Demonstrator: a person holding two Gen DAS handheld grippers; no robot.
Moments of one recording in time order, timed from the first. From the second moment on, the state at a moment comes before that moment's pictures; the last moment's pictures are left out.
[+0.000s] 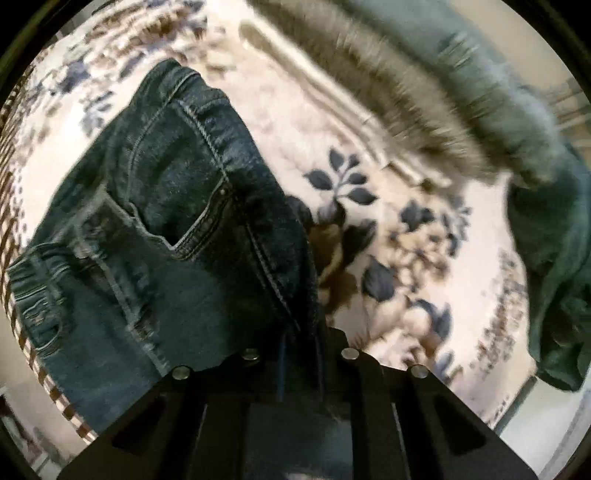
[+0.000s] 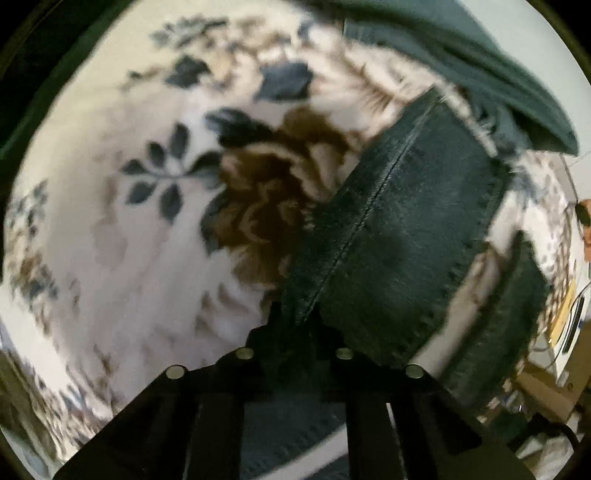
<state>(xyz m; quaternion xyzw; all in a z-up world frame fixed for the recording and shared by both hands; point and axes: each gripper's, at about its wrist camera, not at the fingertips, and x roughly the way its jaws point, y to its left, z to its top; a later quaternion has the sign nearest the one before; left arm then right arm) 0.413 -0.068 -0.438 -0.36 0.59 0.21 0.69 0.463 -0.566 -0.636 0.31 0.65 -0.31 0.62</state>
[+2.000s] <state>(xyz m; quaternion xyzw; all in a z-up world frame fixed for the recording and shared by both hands) 0.252 -0.158 -0.539 -0.08 0.67 0.13 0.73 0.143 -0.741 -0.596 0.50 0.53 -0.25 0.63</state>
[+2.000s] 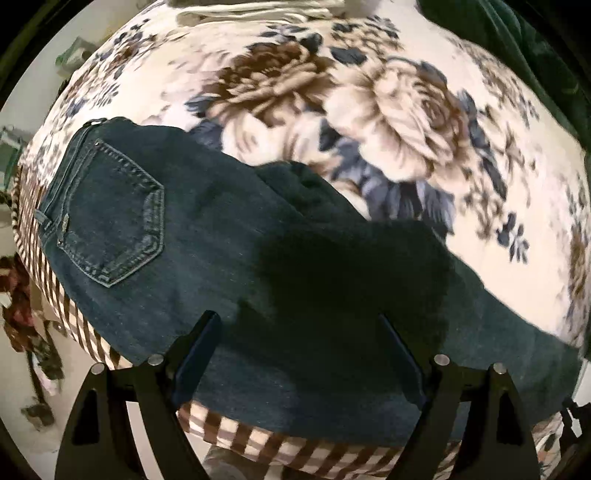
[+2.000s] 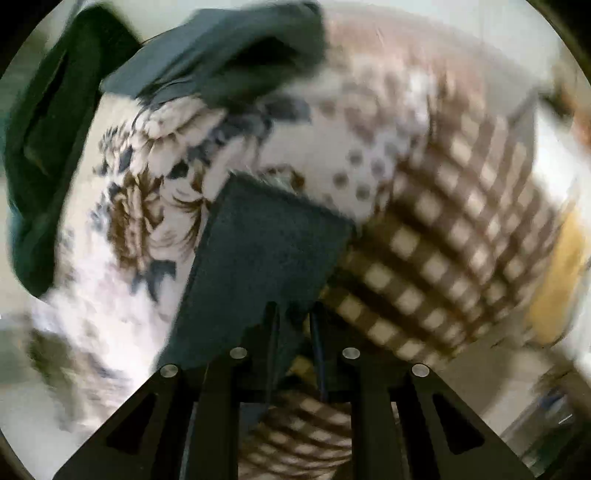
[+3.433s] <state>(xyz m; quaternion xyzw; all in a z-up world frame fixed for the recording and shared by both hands) 0.216 -0.003 -0.524 -0.17 0.62 0.25 0.72 0.352 -0.281 -0.552 0.25 0.73 0.19 0.60</state>
